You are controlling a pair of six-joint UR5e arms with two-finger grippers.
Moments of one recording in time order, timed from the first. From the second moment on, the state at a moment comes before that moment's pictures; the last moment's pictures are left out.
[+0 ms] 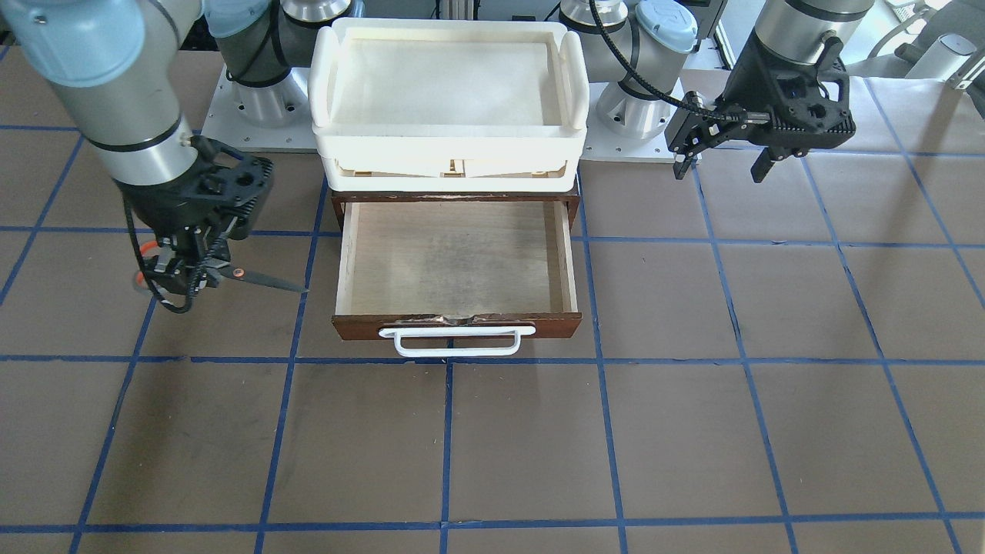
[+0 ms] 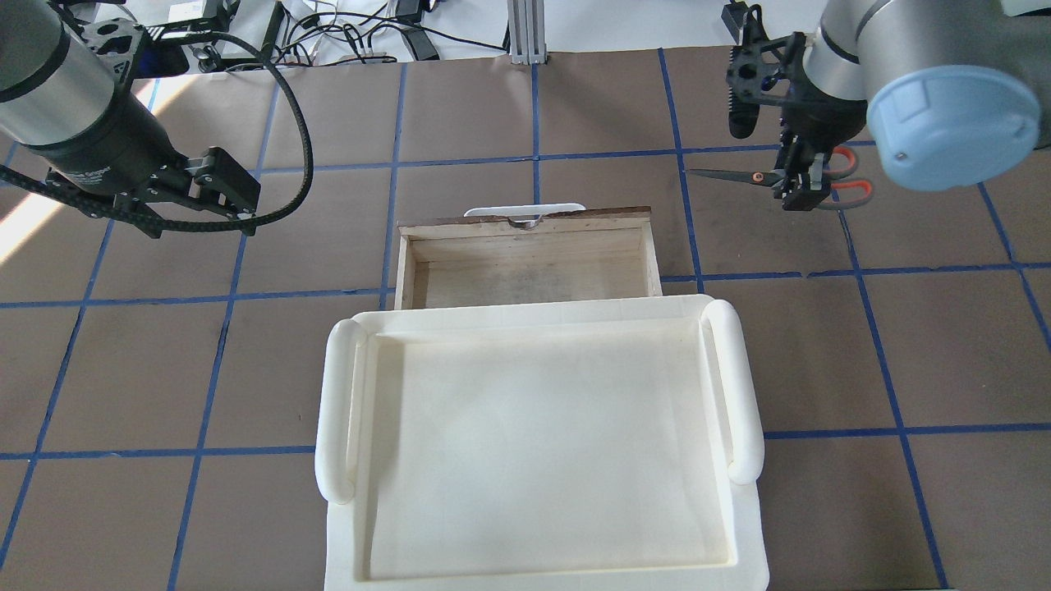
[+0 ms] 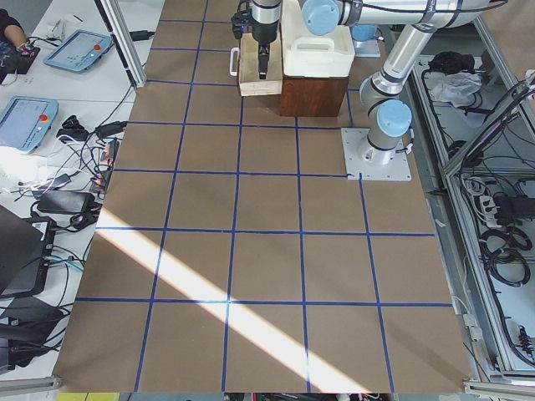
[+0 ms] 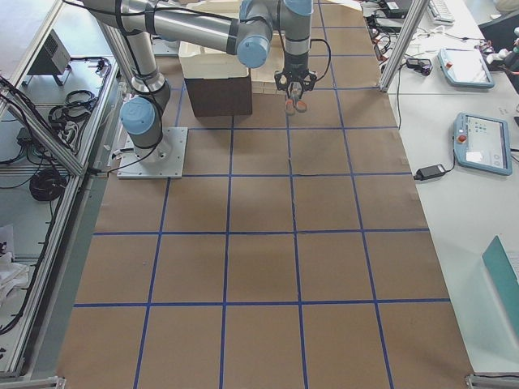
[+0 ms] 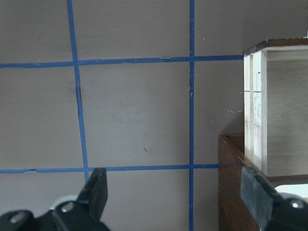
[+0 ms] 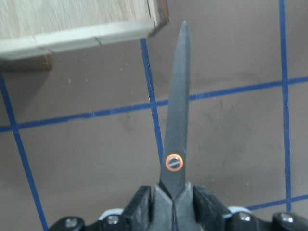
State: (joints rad) left arm -1.43 -1.44 -1.67 -1.57 1.57 0.15; right arm 1.61 -1.48 1.68 -1.85 -1.66 -1.39
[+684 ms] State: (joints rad) left arm -1.43 -1.44 -1.67 -1.57 1.57 0.16; right arm 1.86 -1.43 1.62 -1.89 -1.59 -1.22
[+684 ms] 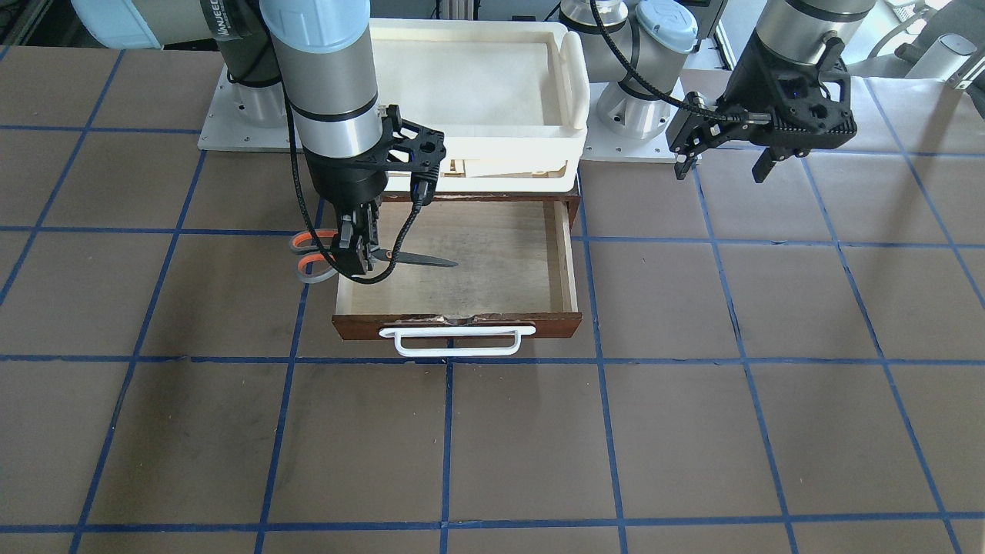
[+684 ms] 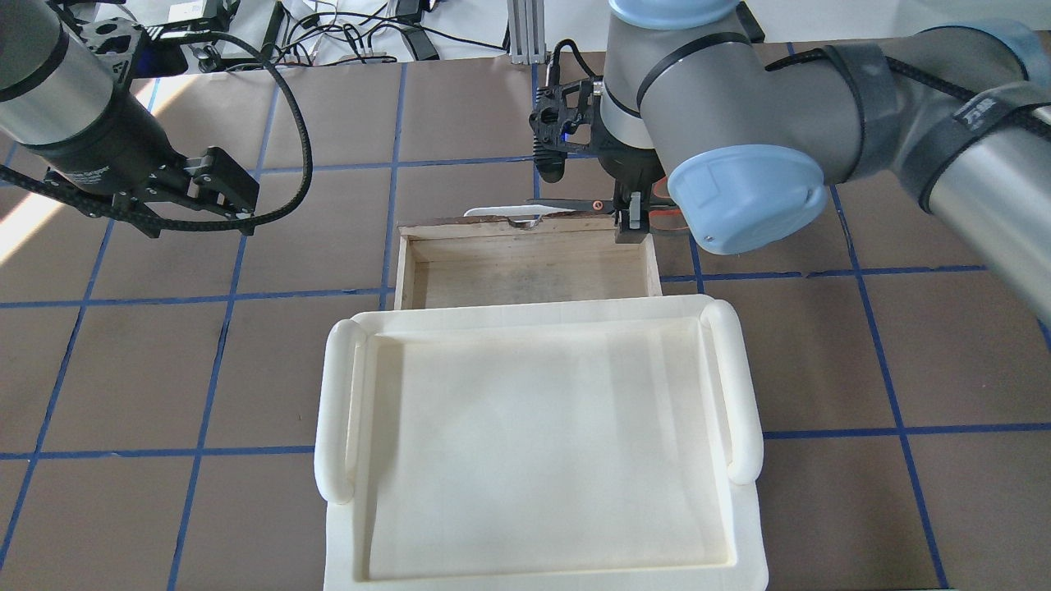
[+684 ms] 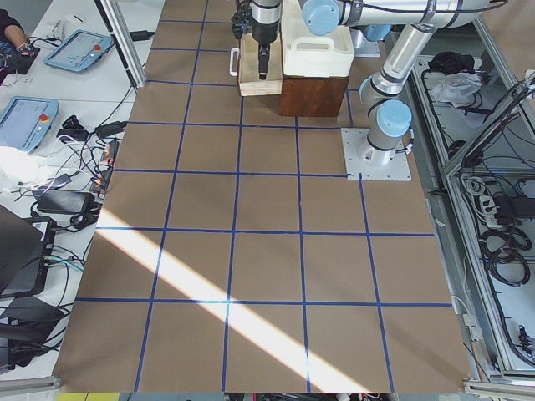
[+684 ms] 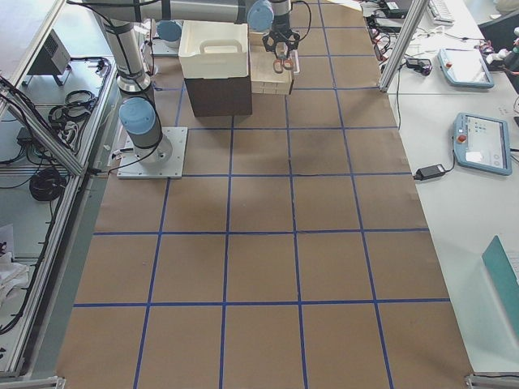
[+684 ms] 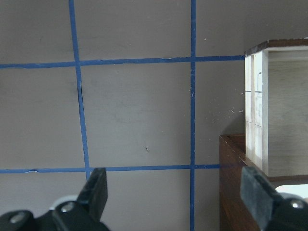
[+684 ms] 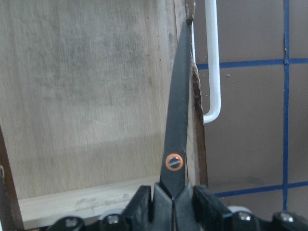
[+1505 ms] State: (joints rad) left arm -1.43 -1.44 -1.67 -1.57 1.57 0.16; right arm 1.97 -1.32 1.58 -1.92 -1.55 -1.07
